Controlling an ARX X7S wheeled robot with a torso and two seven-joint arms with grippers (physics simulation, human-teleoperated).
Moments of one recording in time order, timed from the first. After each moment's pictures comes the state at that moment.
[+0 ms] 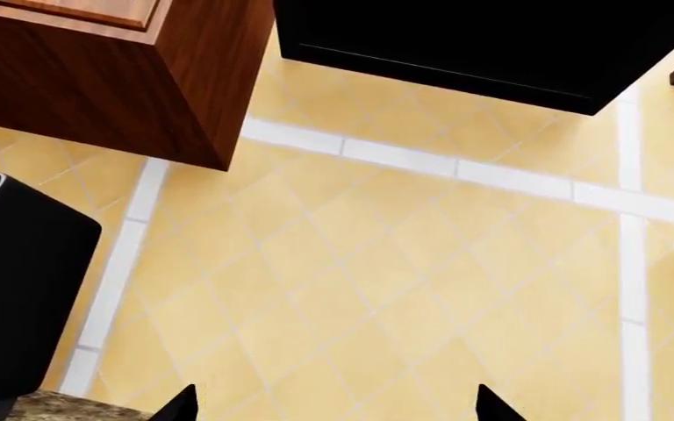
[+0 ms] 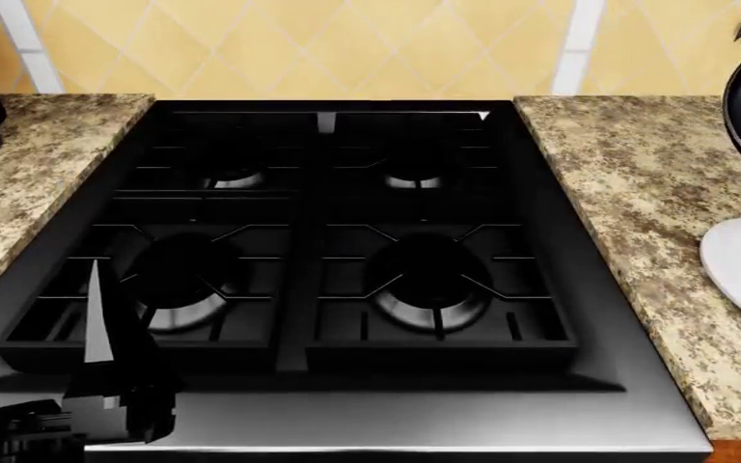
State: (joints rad) left arm 0.24 -0.34 0.04 0.79 -0.34 0.19 -0.34; right arm -0.36 1.16 1.01 -0.50 0.85 1.10 0.11
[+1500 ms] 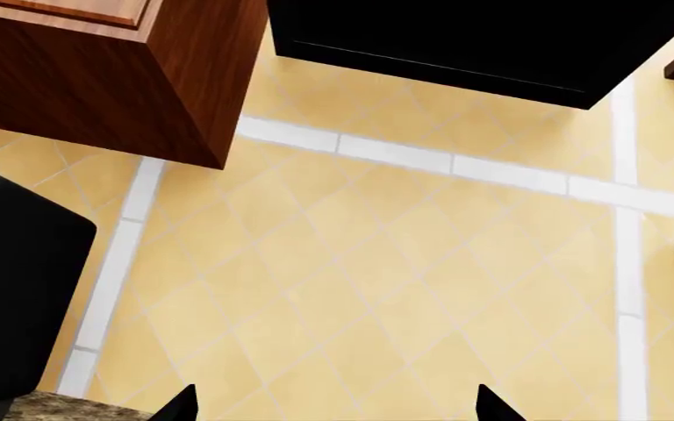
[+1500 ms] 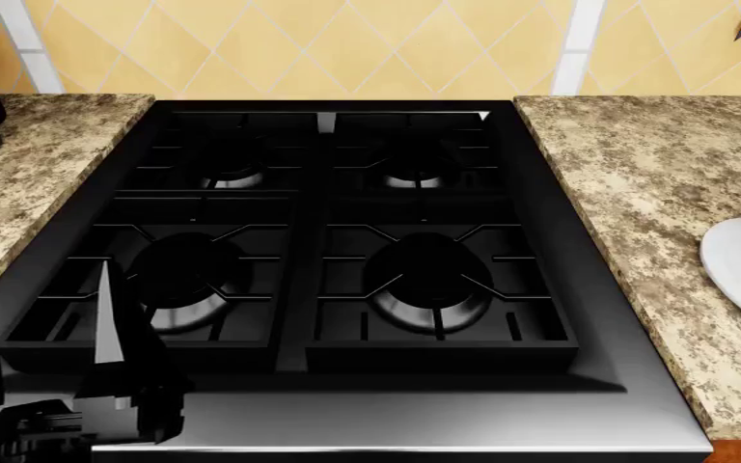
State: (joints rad) left arm 0.24 -0.36 0.07 0.79 -0.32 0.20 -0.37; right arm -0.67 0.96 1.23 -0.60 0.43 0.98 -0.14
